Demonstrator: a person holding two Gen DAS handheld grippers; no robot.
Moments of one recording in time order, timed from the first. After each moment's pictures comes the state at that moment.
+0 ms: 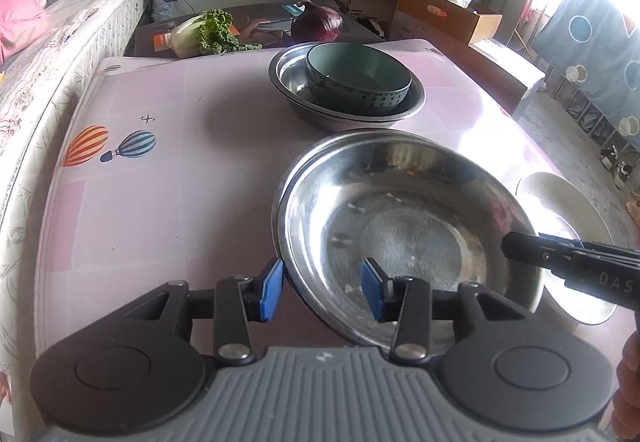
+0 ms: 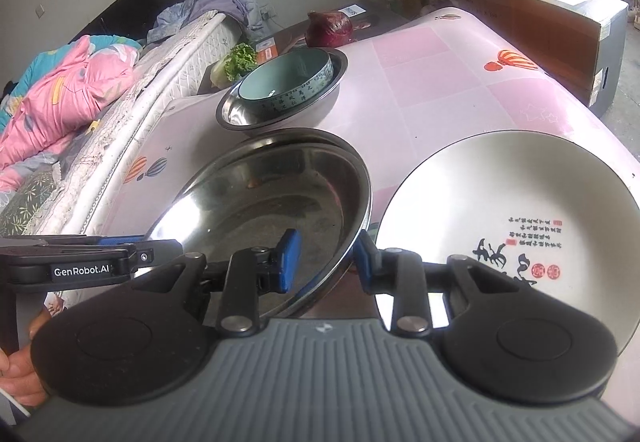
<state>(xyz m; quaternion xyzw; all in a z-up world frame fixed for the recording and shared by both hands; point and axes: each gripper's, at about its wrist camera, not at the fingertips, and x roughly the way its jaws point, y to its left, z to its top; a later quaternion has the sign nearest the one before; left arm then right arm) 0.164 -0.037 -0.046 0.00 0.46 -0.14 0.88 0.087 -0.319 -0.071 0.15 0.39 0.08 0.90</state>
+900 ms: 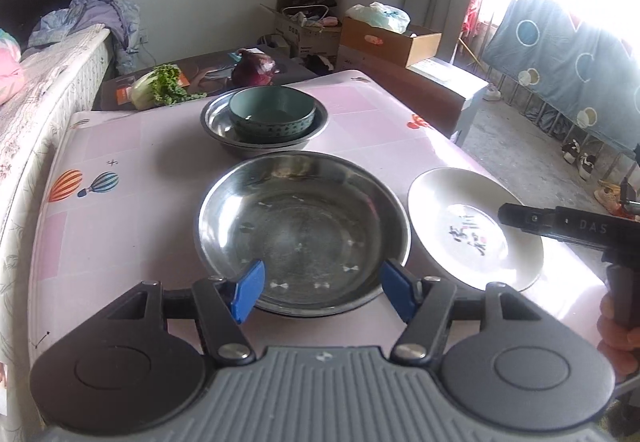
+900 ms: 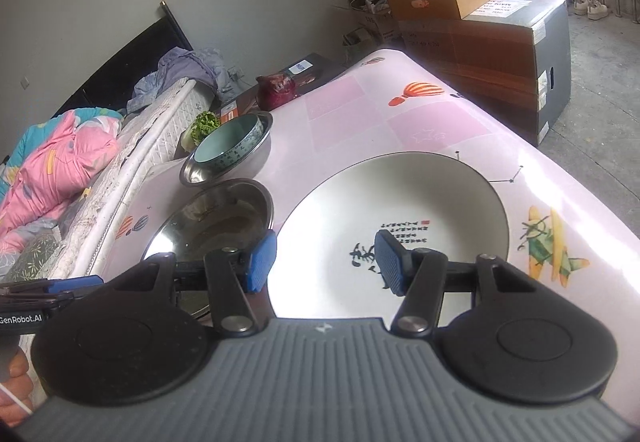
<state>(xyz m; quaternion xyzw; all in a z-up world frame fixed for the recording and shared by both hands) 0.083 -0.085 -0.006 0.03 0.39 -0.21 0.90 0.012 -0.417 -0.059 0.22 0.32 0.02 0.92</state>
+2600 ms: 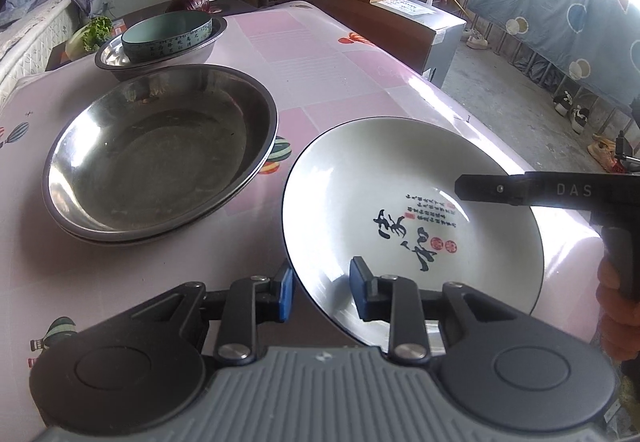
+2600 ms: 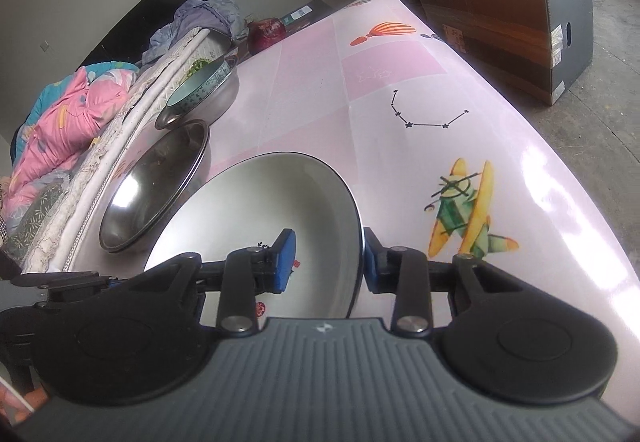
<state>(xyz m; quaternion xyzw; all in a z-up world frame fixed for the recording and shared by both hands) 0.053 -0.187 -0.073 0.05 0.45 -0.21 0.86 0.013 -0.492 -0.118 0.21 0.39 0.09 0.89</state>
